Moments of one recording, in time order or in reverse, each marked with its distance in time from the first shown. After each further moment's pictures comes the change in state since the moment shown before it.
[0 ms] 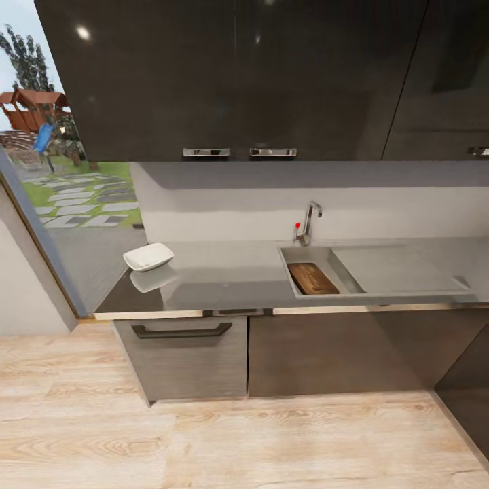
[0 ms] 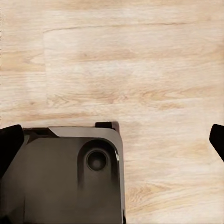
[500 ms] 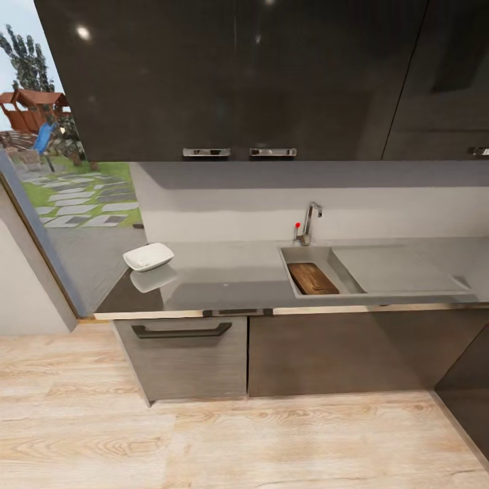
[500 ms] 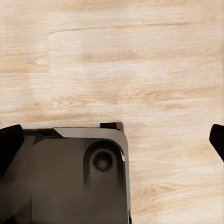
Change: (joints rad) left arm 0.000 -0.011 0.001 0.183 -0.001 -0.001 0.000; right arm 0.000 0.012 -0.002 -0.001 -0.002 -0.003 0.002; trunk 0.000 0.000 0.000
